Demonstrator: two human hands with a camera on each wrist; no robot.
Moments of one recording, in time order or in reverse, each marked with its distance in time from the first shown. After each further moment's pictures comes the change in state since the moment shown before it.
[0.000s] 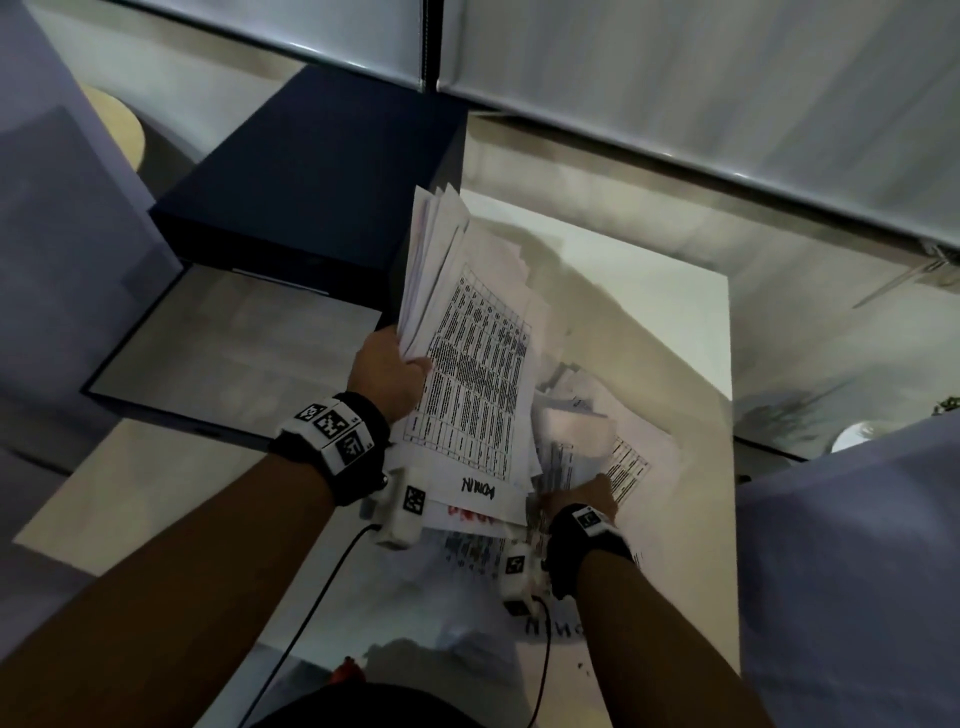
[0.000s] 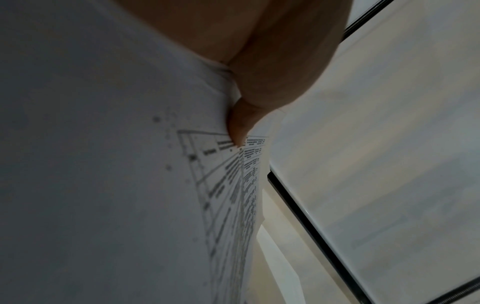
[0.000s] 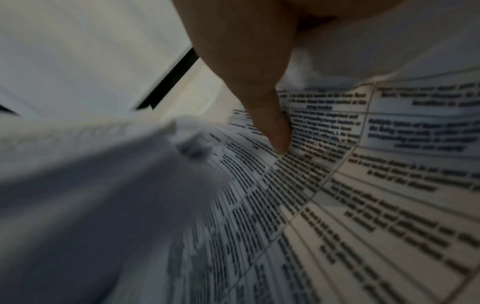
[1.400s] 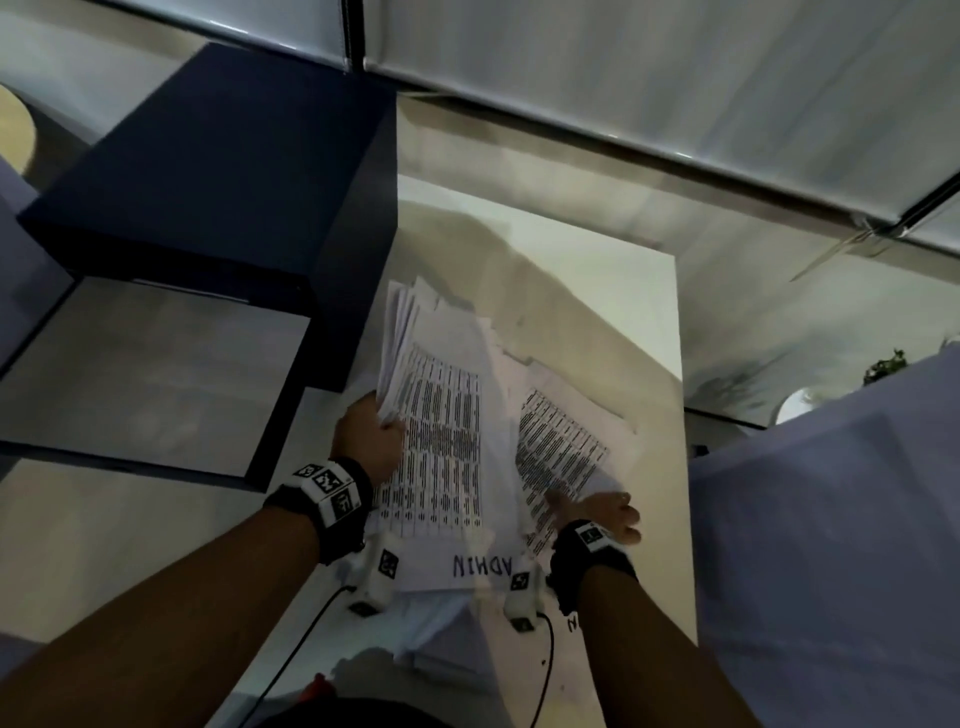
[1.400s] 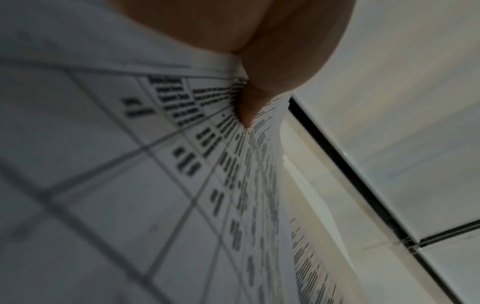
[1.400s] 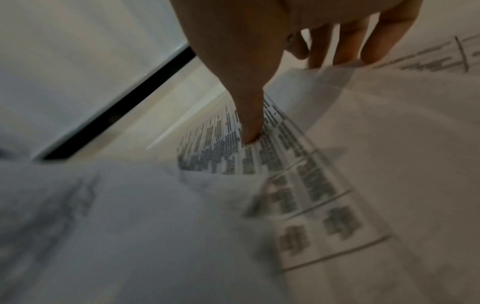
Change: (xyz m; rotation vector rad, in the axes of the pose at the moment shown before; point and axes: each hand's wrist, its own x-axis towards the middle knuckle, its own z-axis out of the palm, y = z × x) left_hand -0.013 -0.057 0.072 0.120 -0.090 -0.103; right_hand 0.046 0.036 -0.029 -0.269 0.217 0.253
